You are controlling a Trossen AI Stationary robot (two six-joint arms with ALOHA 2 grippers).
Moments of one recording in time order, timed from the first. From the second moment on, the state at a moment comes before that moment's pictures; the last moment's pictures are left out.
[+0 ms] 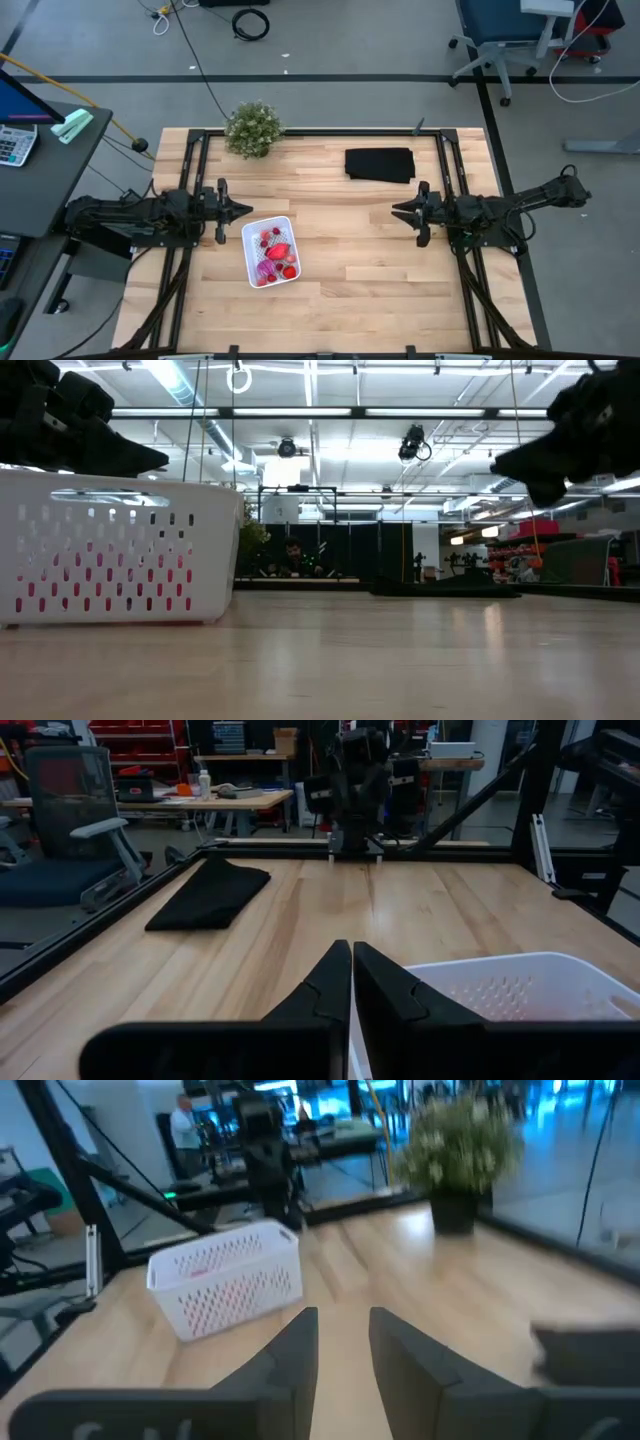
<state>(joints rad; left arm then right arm) -0.02 0.10 0.01 0.05 -0.13 -0.02 0.20 0.33 0.02 0.25 0.35 0.23</state>
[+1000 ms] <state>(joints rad) -0.02 0.10 0.01 0.05 -0.13 -0.02 0.20 0.24 0.01 0.08 0.54 0.51</state>
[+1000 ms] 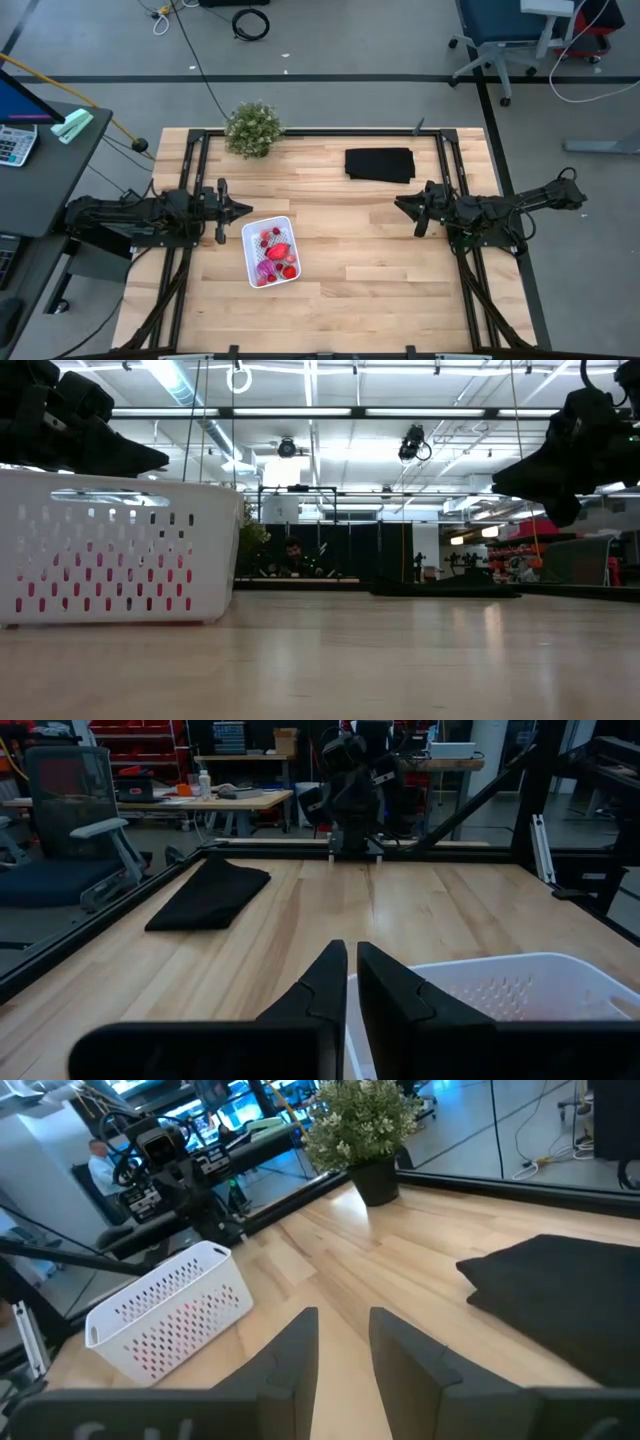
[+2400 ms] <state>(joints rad) -0.02 0.10 0.01 0.05 -0.13 -0.02 0.20 0.24 0.01 0.08 0.54 0.51</state>
